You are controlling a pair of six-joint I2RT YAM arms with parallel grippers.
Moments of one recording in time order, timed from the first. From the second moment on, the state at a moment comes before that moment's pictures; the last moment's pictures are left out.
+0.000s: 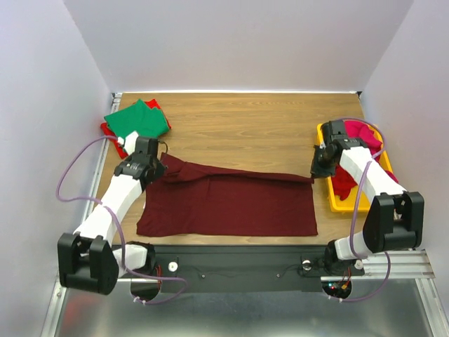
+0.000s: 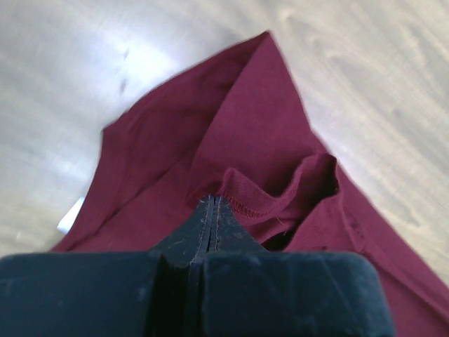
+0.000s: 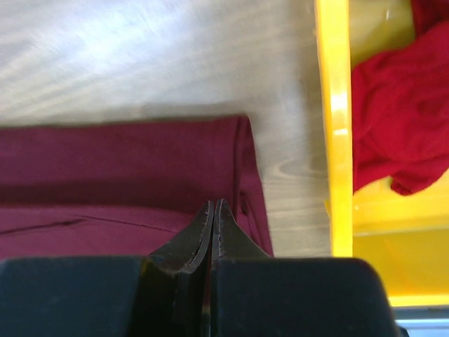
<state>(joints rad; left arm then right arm) -0.19 1.18 0.86 -0.55 -0.30 -0.76 0.07 1.44 1.08 -0.81 0.03 0.34</state>
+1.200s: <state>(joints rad) -0.19 0.75 0.83 -1.03 -0.20 -0.87 0.08 1.44 1.17 -1.03 0.15 0.39</state>
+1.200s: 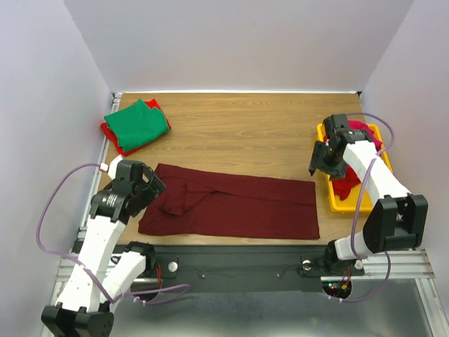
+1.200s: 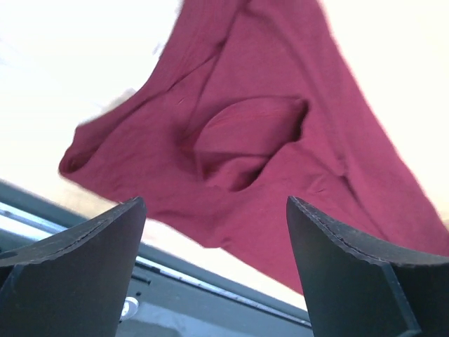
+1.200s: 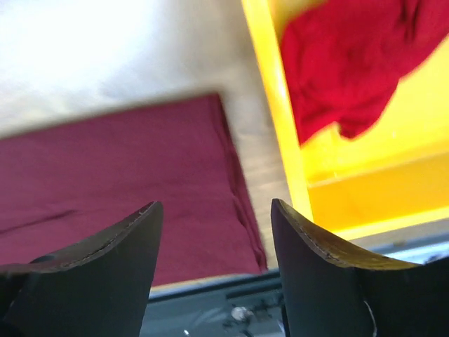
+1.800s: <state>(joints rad) -0.15 1.63 1.13 -0.53 -0.10 -0.67 0.74 1.94 1.71 -0.72 -0.07 0.38</state>
